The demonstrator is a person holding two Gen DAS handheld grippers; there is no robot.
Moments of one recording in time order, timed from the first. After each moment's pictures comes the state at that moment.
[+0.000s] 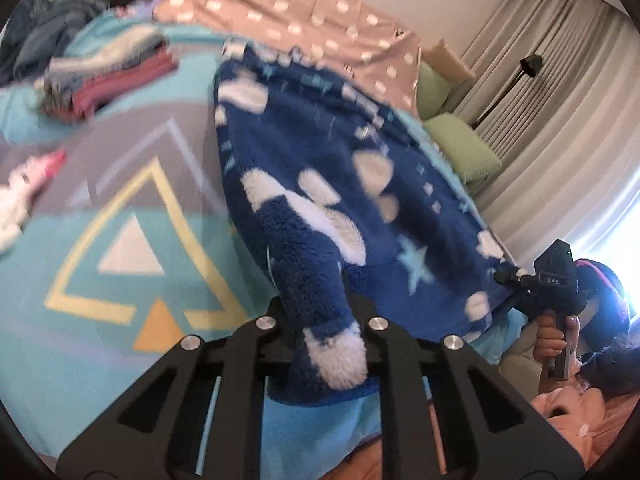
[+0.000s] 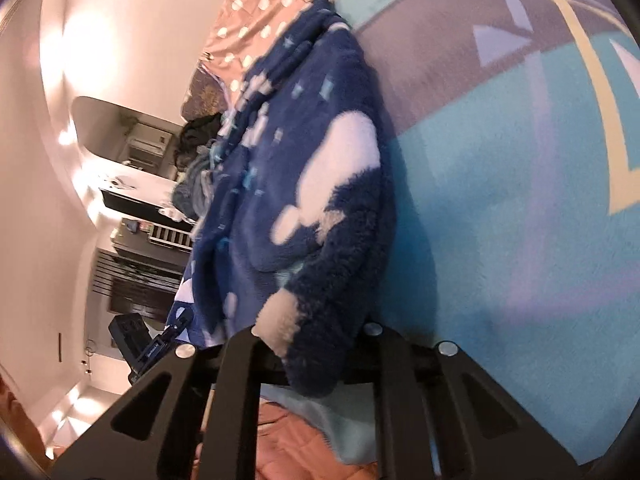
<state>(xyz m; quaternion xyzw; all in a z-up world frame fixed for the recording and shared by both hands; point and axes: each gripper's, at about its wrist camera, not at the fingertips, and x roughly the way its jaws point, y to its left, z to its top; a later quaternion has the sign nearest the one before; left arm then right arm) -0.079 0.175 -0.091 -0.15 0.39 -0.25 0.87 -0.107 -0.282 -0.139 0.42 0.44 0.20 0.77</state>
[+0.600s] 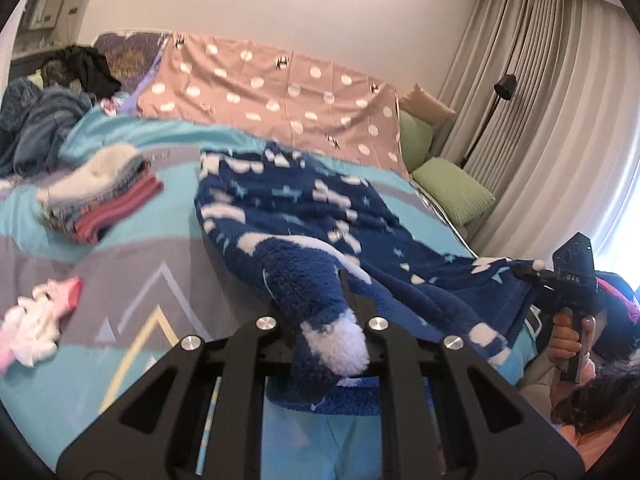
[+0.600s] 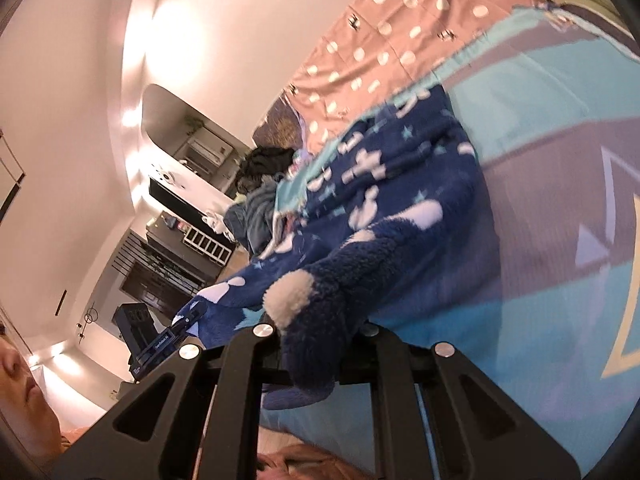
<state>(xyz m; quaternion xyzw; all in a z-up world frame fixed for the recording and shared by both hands) -0.067 0.161 -0.001 -0.10 0.28 -0.24 0.92 -0.081 -0.282 -0.036 0.36 0.31 0.27 0.84</state>
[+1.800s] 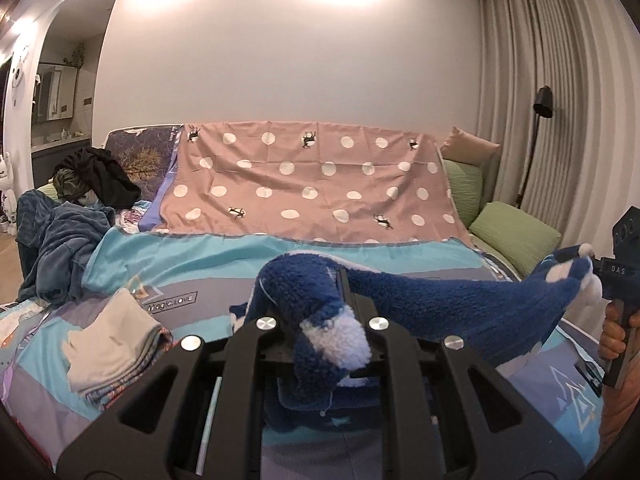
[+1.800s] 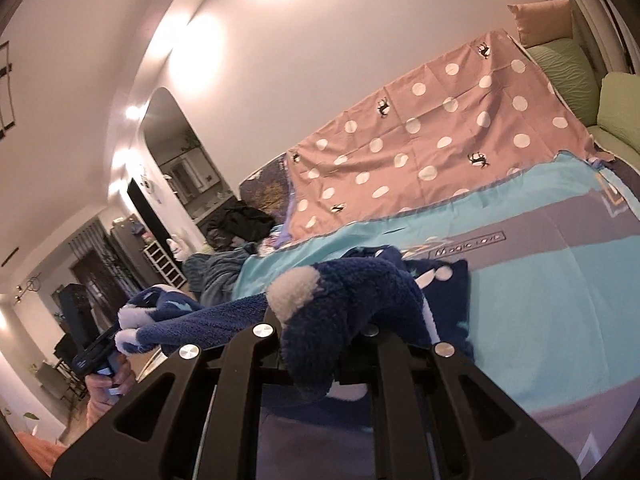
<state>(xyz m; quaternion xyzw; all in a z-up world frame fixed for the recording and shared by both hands) 0.114 0.116 0.093 -0.02 0.18 -0.15 0.97 0.101 -0.283 0.056 0.24 0.21 0.22 0.92</state>
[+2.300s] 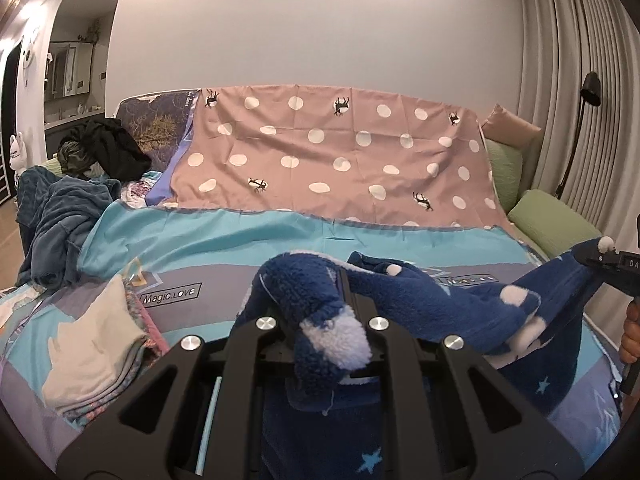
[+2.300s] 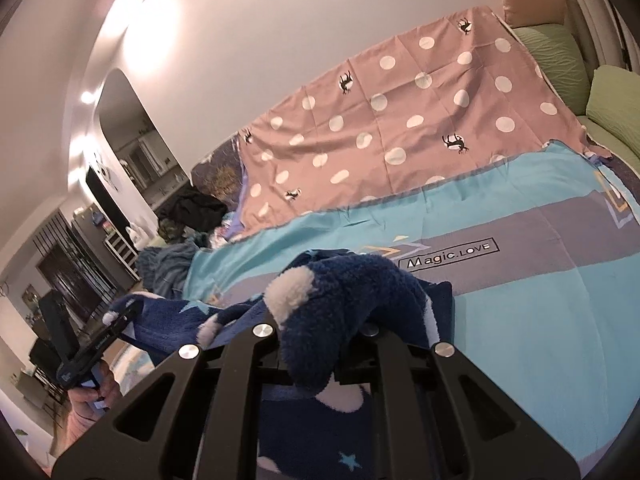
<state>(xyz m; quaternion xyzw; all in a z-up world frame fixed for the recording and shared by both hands) 0.241 0.106 0.047 -0.02 0.23 -0.10 0.97 0.226 -0.273 0.026 0.22 0.27 0.16 0.92</state>
